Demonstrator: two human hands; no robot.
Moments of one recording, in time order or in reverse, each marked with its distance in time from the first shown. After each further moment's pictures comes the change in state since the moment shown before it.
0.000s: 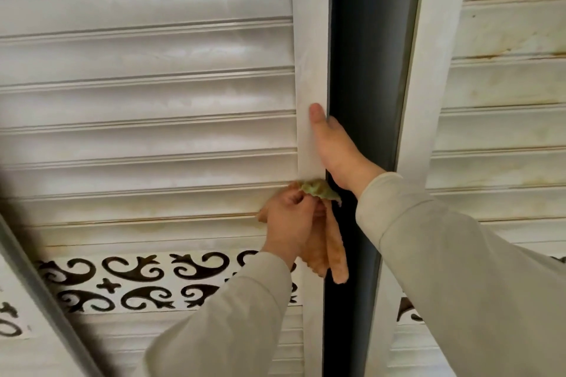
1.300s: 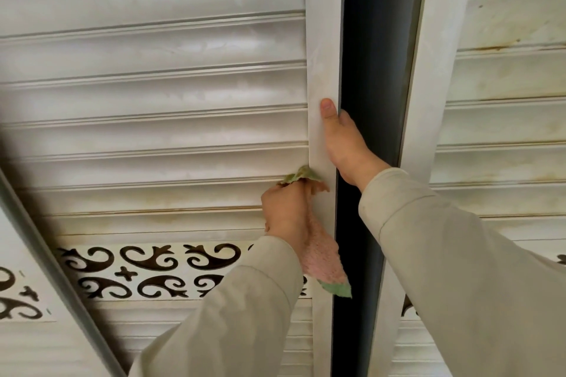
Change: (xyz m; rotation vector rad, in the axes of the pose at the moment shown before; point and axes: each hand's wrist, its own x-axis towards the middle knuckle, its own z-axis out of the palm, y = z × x) left_hand -0.014 0.028 0.000 -0.250 0.302 -0.245; right_hand 0.001 0.012 0.000 0.018 0.065 -0.057
